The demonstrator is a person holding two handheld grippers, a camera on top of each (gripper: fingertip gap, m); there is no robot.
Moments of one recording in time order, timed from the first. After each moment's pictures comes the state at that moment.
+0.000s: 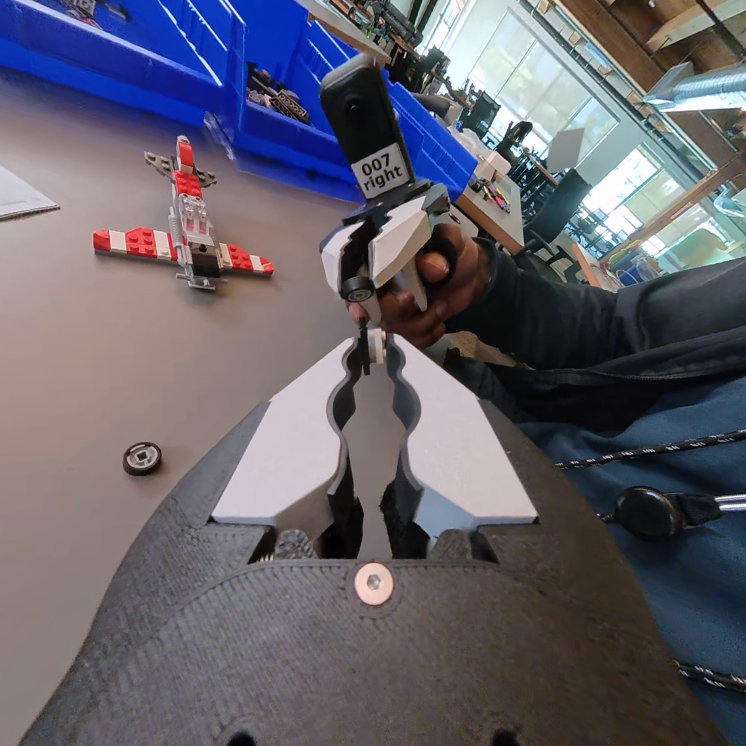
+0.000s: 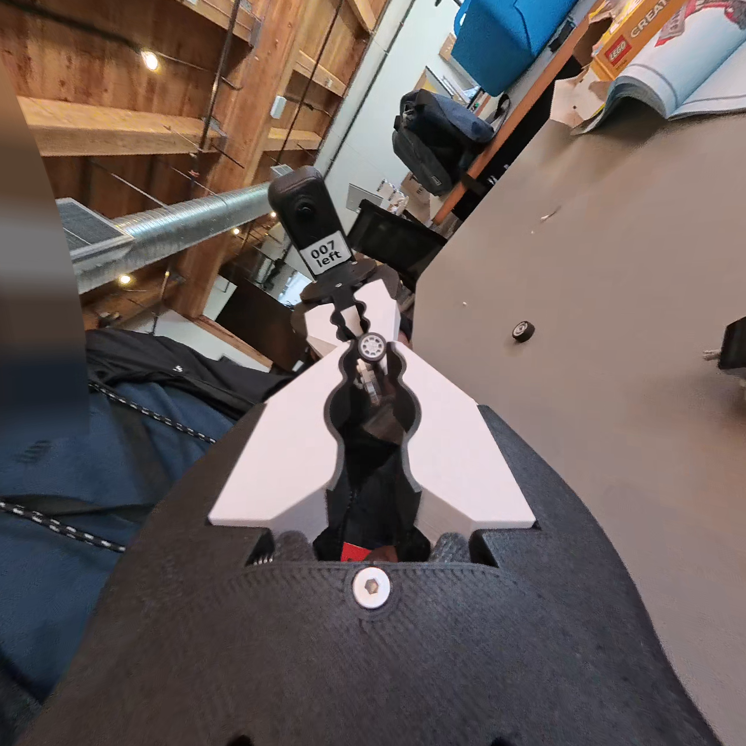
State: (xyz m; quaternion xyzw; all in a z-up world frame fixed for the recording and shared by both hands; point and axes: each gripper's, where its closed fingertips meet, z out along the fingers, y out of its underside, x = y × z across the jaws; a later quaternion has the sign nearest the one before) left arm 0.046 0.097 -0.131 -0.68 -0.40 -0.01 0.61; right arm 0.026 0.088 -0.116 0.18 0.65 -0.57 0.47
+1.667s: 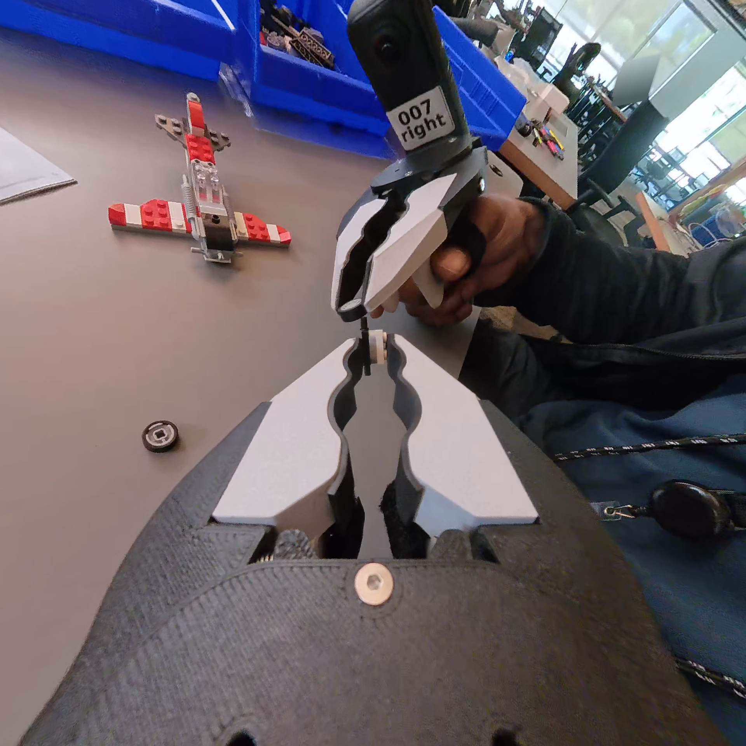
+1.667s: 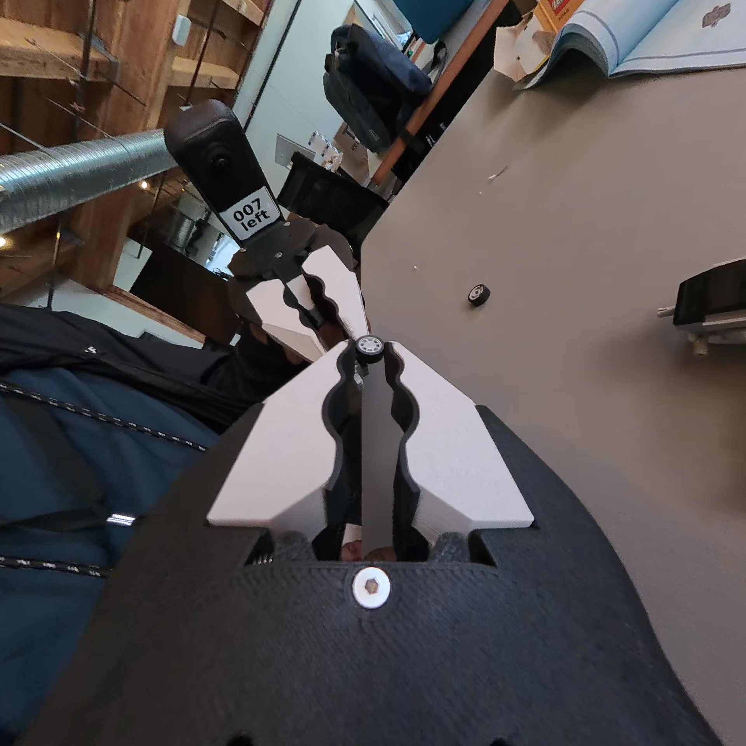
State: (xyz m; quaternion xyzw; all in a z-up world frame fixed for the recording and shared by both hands) left arm 0.048 0.098 -0.147 -0.72 -0.42 0.01 0.55; right arm 0.031 0.087 -0.142 0.19 0.72 -0.53 0.40
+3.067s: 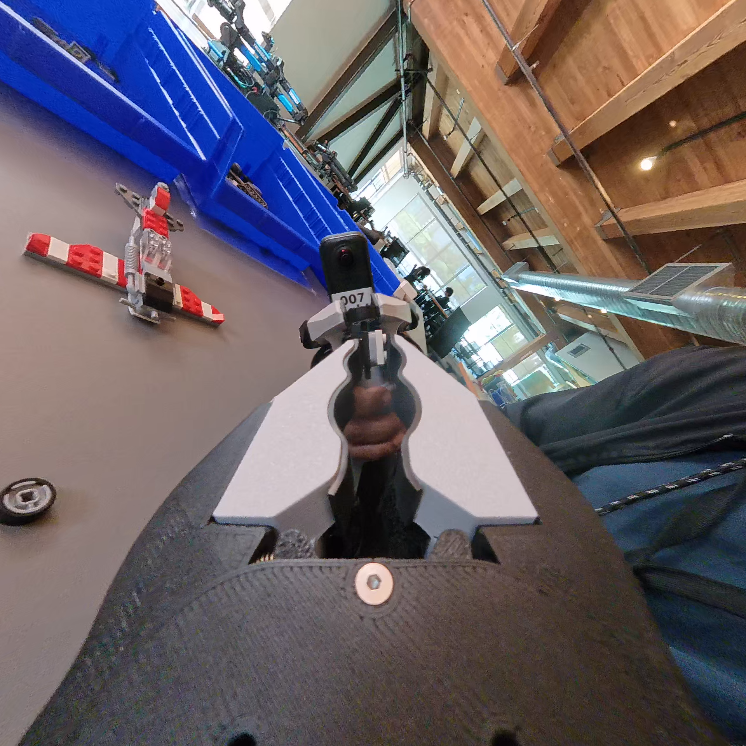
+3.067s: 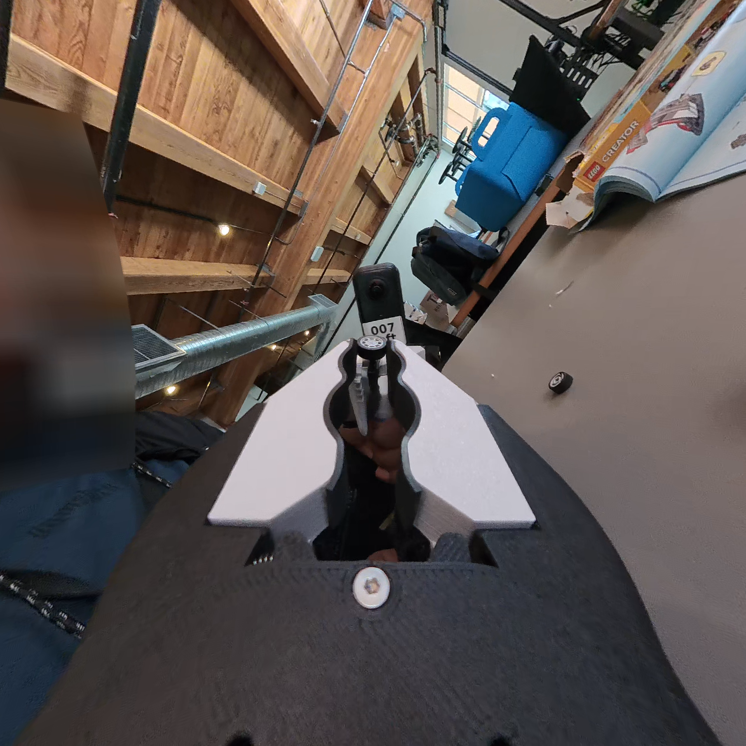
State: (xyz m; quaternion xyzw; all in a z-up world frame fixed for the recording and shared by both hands) left arm 0.034 0.096 -0.099 -0.52 -0.44 -0.11 0.73; right arm 0.021 0.084 -0.094 0.26 0.53 -0.66 0.46
